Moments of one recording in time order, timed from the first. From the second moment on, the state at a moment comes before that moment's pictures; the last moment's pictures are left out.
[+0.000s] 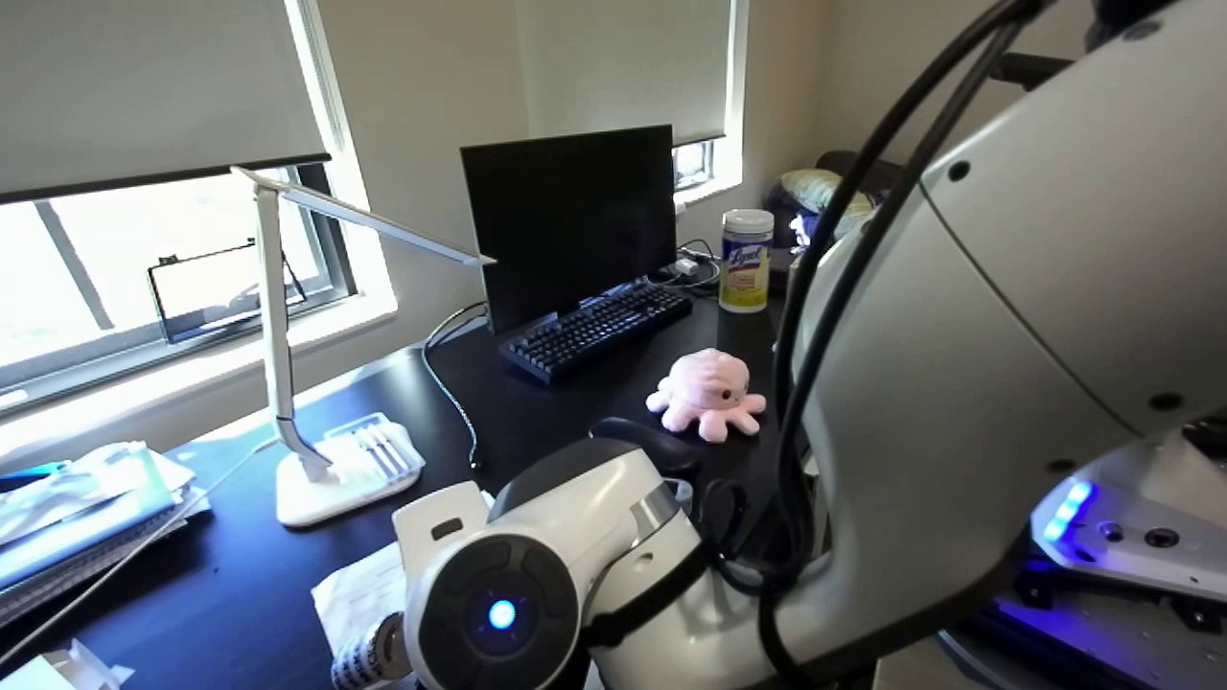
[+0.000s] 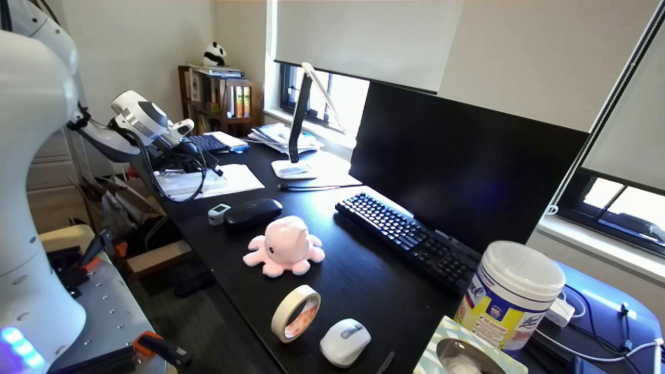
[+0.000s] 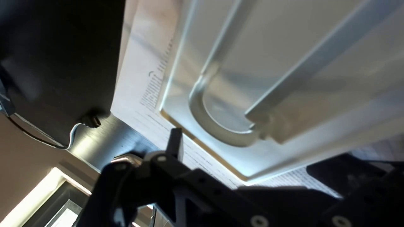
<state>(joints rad) 1.67 1.06 -0.84 -1.94 -0.11 2.77 0.93</state>
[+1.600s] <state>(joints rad) 1.68 0.81 -1.21 -1.90 -0.30 2.55 0.72</state>
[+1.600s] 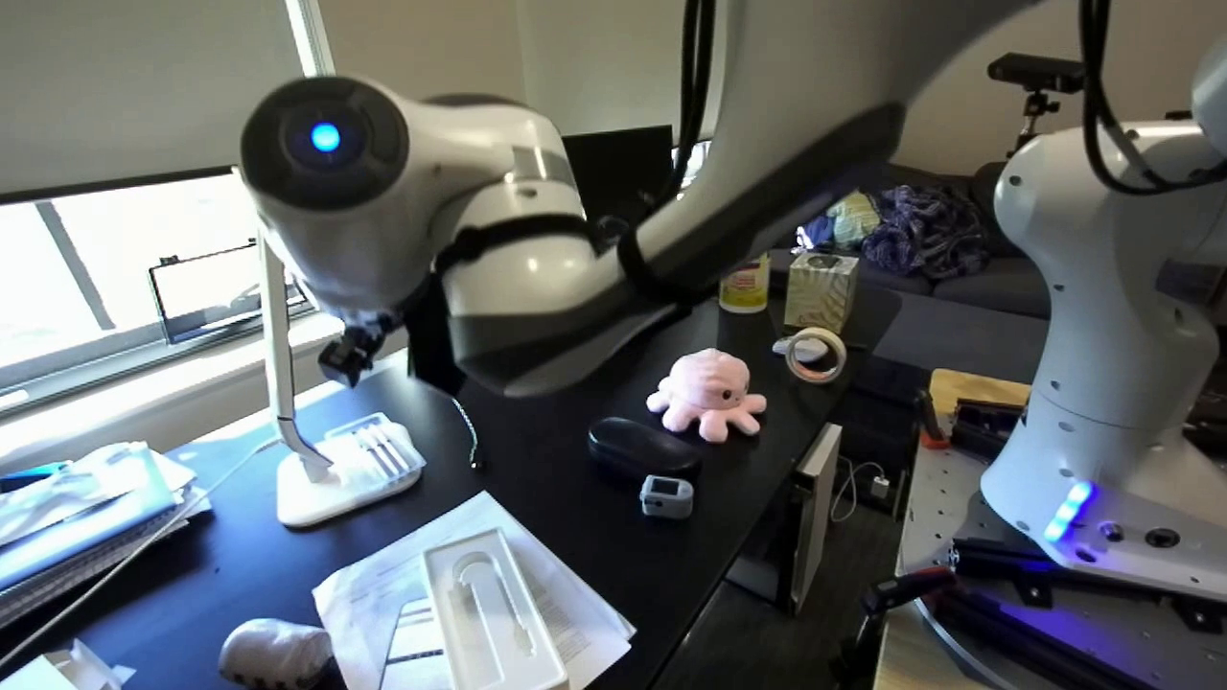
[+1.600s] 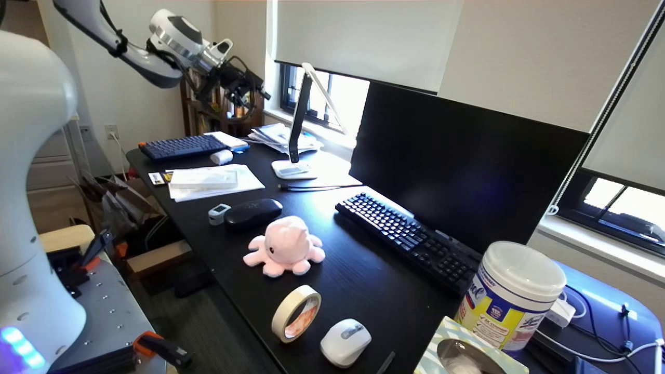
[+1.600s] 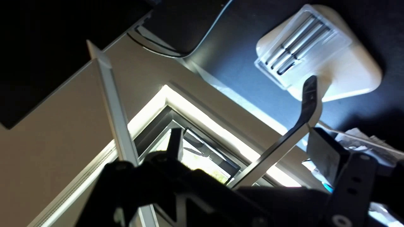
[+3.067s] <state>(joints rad) 2.60 0.66 -2.23 -2.61 0.31 2.52 0.14</state>
